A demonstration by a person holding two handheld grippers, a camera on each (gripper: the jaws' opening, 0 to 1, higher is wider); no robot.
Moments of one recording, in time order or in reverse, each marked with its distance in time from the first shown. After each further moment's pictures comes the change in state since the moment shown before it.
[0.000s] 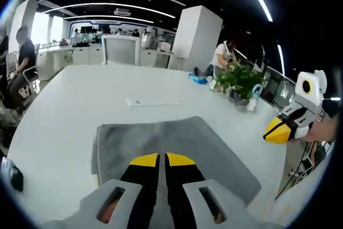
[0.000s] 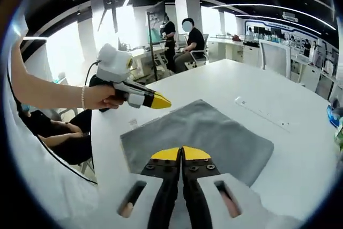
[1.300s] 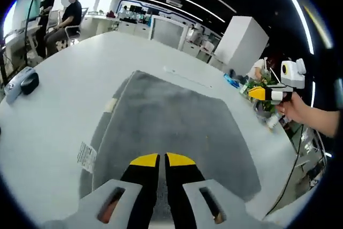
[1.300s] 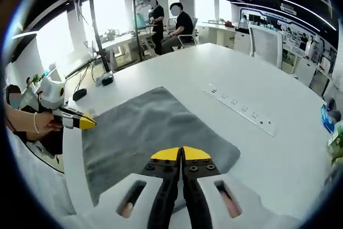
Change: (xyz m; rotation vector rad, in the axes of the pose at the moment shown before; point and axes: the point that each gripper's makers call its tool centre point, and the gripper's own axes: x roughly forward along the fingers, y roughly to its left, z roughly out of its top) left arm -0.034 0.006 -0.105 -0.349 0.053 0.244; right arm 0.042 -0.125 -0.015 -0.014 0.149 -0.067
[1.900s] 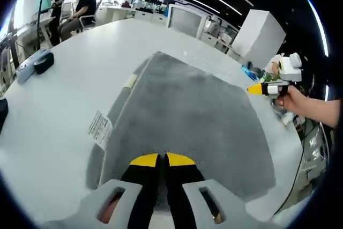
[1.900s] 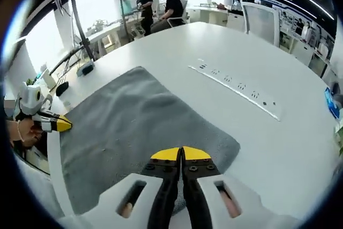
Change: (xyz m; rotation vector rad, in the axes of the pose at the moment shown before) left arm 0.007 0.027 -0.034 -0.028 0.092 0.125; right arm 0.063 -0.044 -0.041 0.123 0.120 -0.039
